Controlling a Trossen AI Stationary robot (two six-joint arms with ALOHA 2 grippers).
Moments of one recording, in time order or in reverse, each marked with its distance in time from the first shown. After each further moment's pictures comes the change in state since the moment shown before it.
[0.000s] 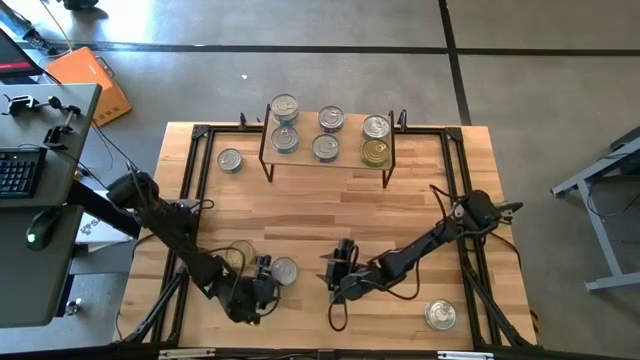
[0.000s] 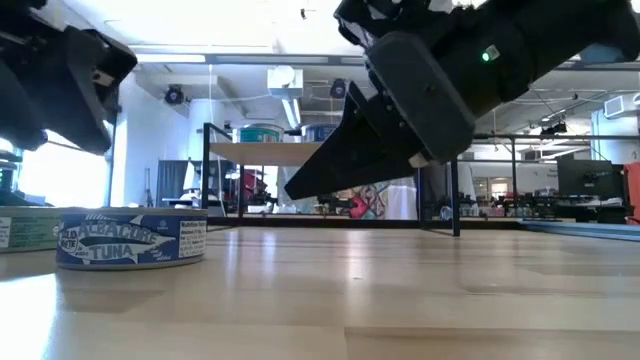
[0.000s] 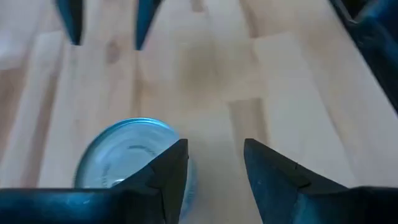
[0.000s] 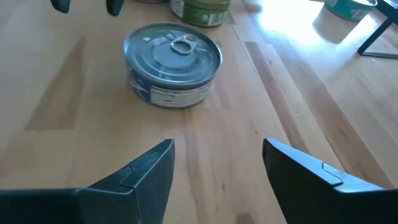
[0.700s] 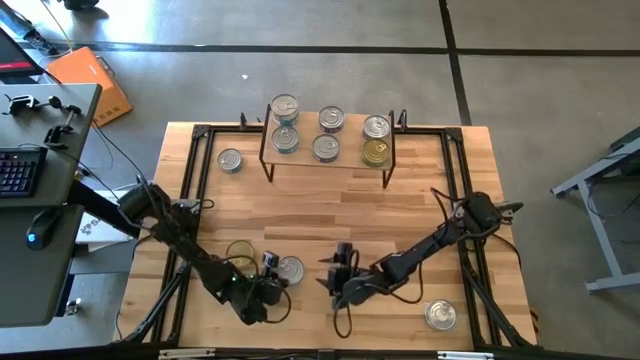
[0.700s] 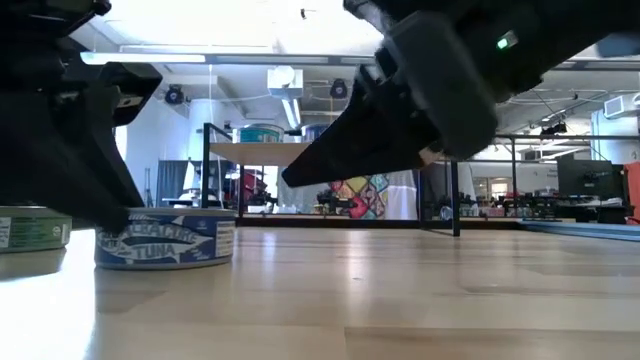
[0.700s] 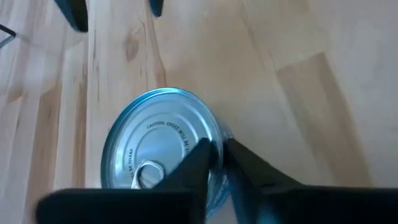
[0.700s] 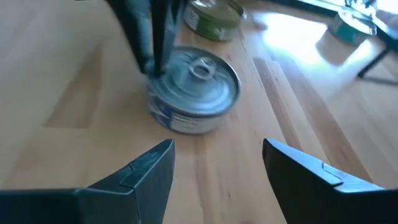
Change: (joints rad) left arm 0.022 0.177 0.005 -0.026 -0.097 0.194; right arm 0.030 0.000 0.000 0.049 0.021 -0.101
